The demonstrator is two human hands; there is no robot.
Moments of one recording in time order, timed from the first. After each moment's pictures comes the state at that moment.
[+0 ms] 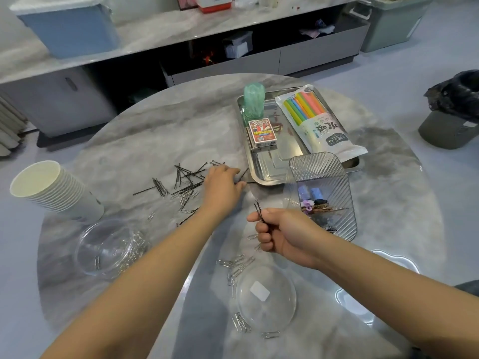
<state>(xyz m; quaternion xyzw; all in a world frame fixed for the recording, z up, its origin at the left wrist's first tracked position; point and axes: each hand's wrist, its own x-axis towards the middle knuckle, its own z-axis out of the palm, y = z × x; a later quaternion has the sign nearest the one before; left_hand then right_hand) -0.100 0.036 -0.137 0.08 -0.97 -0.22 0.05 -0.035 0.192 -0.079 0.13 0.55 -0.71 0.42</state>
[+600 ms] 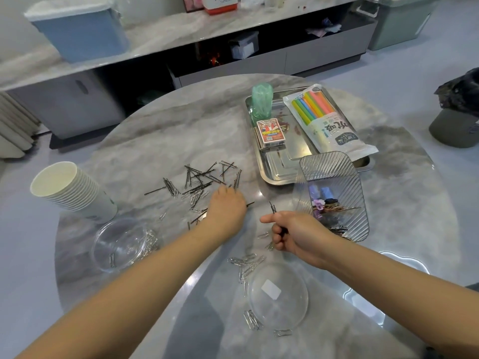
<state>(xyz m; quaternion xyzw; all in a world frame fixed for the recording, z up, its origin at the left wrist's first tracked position) -0.056 0.041 -0.119 0.01 -0.99 0.06 -0.12 -0.035 0.189 -0.094 0.15 0.63 -0.67 0.37</state>
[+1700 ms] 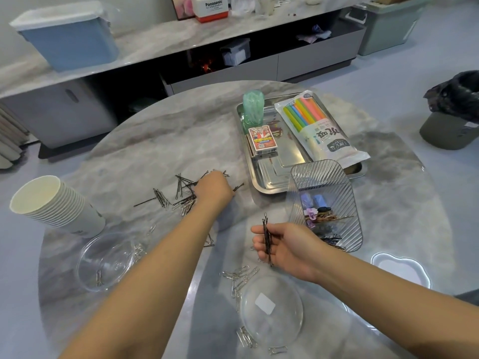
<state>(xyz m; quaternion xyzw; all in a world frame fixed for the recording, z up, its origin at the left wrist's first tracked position) -0.121 0.029 -0.109 0.21 -0.96 -0.16 -0.11 -0.040 0.189 -0.097 0.22 0.47 -0.75 0.41</state>
